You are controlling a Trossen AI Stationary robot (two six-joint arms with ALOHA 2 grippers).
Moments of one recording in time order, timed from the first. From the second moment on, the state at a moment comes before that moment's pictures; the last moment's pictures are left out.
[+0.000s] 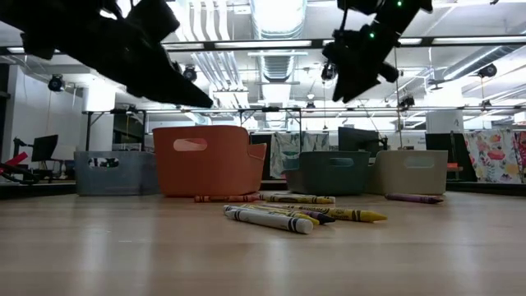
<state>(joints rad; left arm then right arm) -0.27 1.34 0.51 0.37 -0.41 -0.04 -0.27 1.32 1.05 -0.57 0.46 0.39</state>
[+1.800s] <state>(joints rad) -0.16 1.78 0.54 0.48 -0.38 -0.11 -0.18 1.32 1.05 -0.53 0.47 0.40</state>
